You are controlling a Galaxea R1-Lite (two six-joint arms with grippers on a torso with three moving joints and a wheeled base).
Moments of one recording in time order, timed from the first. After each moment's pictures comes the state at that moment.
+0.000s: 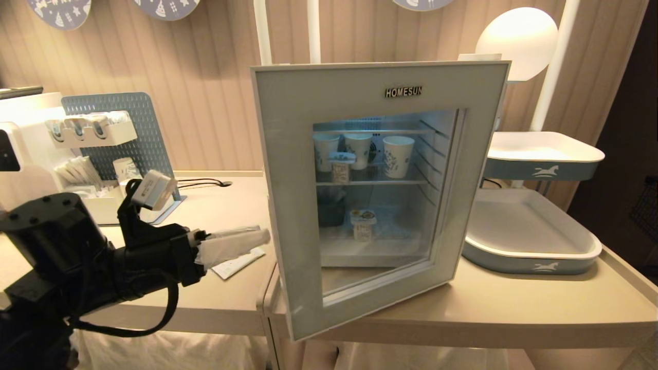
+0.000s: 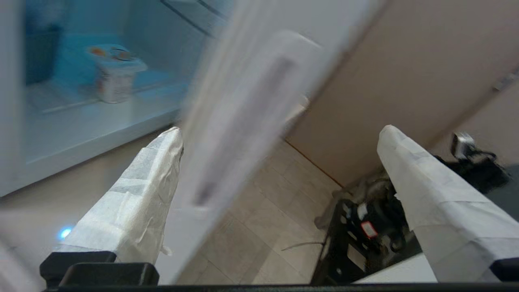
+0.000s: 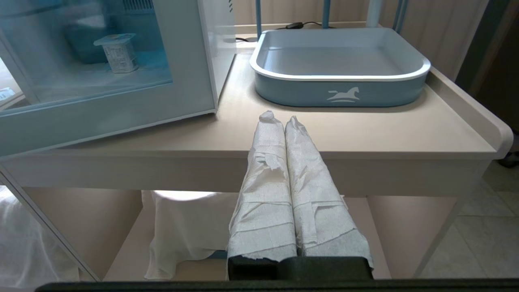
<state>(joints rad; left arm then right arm) -0.20 1.63 -0.41 -1.27 -0.90 -0.57 0.00 0.00 0.00 0.03 0.00 -0.01</state>
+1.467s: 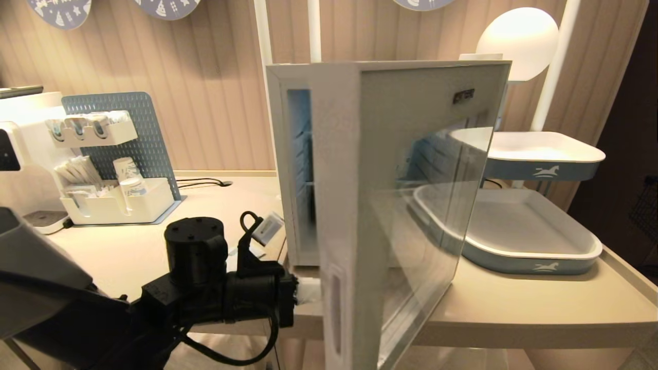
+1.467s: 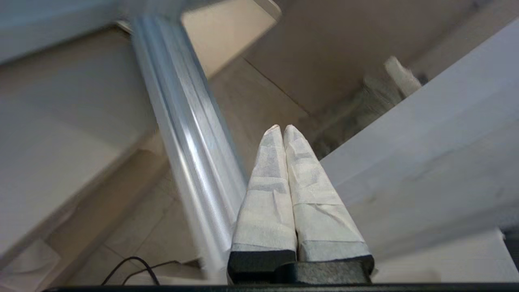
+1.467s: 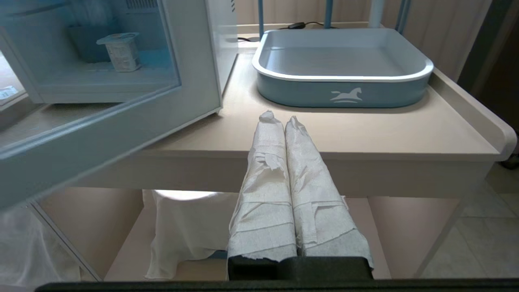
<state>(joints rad) -0.56 1.88 -0.52 -1.16 -0.81 -0.47 0.00 0.00 0.00 0.03 0.00 -0.01</state>
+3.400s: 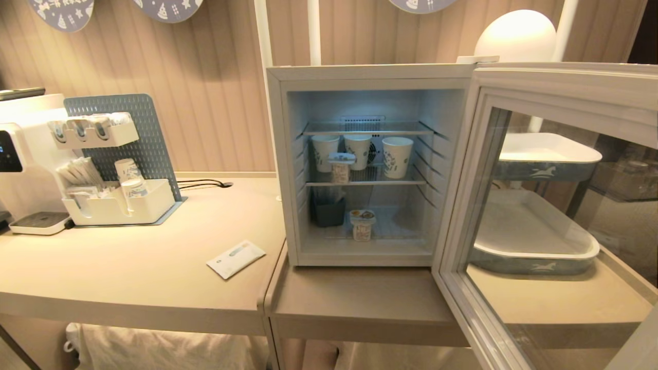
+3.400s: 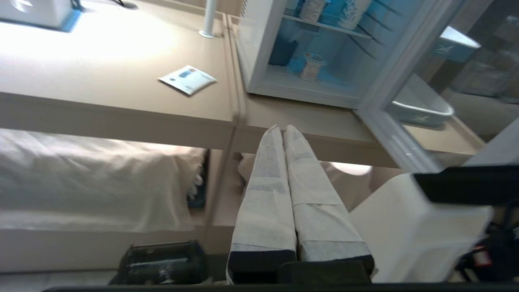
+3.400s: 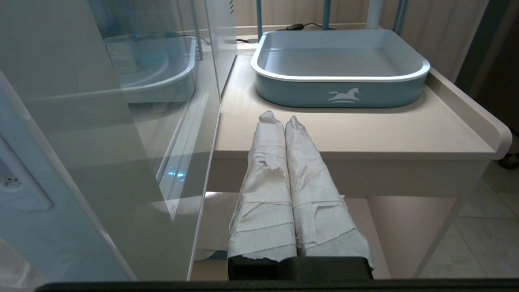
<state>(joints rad) 0.02 0.20 -1.13 1.02 -0.24 -0.27 0.00 0.00 0.00 0.03 0.00 -0.01</state>
